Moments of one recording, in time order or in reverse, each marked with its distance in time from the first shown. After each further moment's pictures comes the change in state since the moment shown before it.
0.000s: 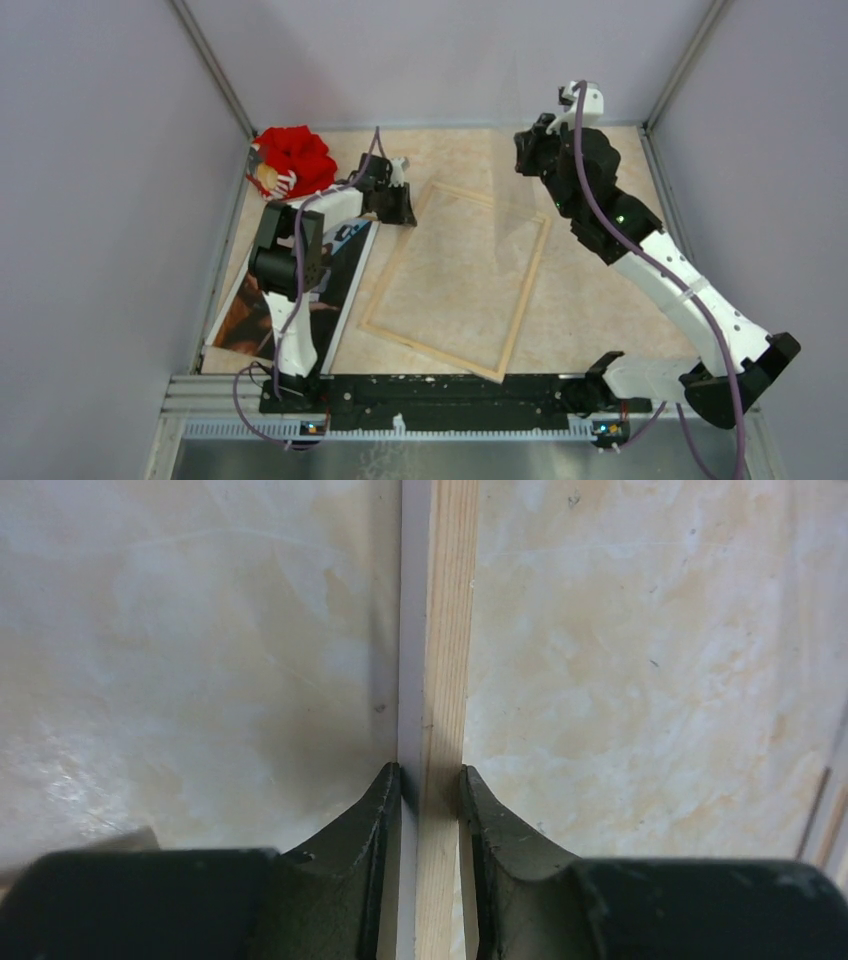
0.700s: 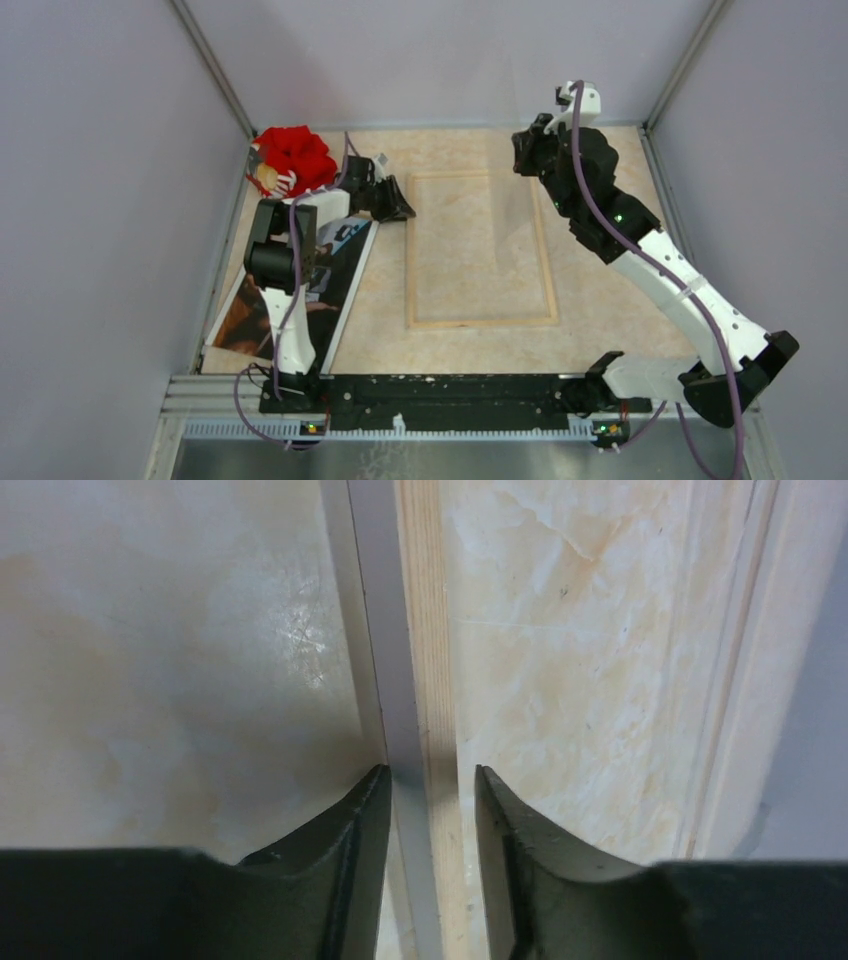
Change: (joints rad) left arm 0.101 0.027 -0.064 0.179 0.161 -0.330; right arm 0.000 0.010 0.000 0.004 -0.019 -0.004
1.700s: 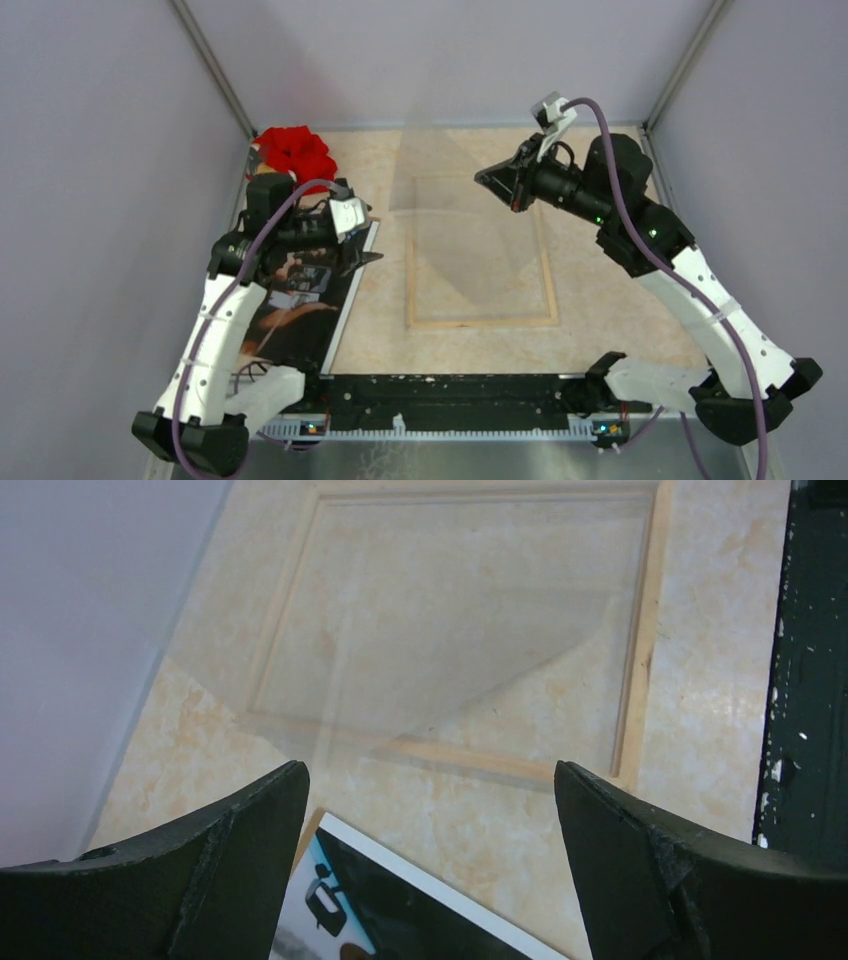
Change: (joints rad) left arm 0.001 -1.051 -0.122 -0.652 0.337 1.306; right arm 0.000 -0.091 0.053 -0.130 -0.658 -0.089
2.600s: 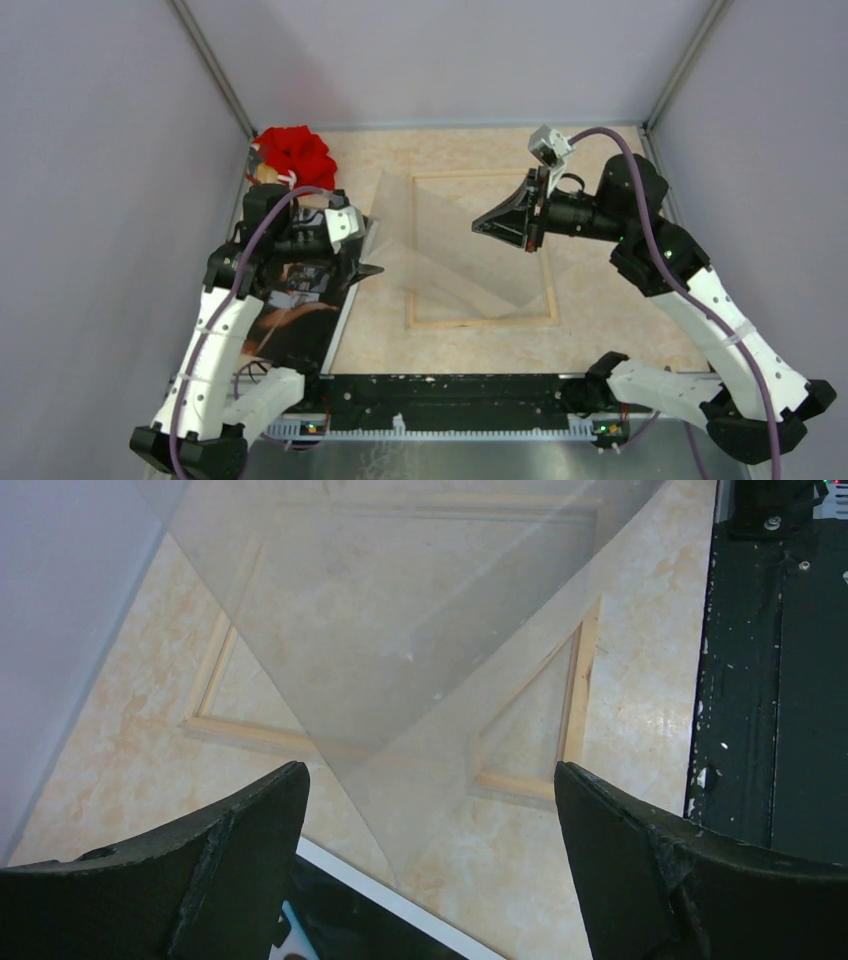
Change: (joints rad) left arm 0.000 -0.091 -0.072 -0.050 0.059 -0.032; right arm 0.000 -0.117 -0.109 -0.017 -0.416 0.029
